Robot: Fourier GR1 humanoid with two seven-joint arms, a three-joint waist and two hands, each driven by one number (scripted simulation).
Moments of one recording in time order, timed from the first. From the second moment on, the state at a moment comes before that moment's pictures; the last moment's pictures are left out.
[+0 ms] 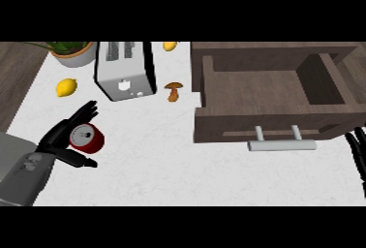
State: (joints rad) left arm -0.56 0.41 0.13 -0.26 -0.22 -0.48 -0.80; right arm 0.28 -0.04 -0.21 -2.13 -0.07 0.20 0.06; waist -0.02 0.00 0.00
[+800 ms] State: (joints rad) left arm -0.59 0.35 0.10 -0.29 -0.20 -0.55 -0.76; right arm 0.27 -0.04 -0.25 -2.16 -0.12 0.20 0.10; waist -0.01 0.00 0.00
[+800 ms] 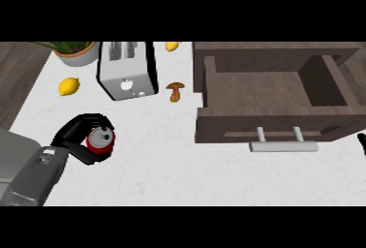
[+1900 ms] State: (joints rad) left arm -0.46 0.05 0.18 -0.91 0.03 -0.02 -0.37; right arm 0.33 -0.02 -0.27 -2.20 -0.12 0.21 0.09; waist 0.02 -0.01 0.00
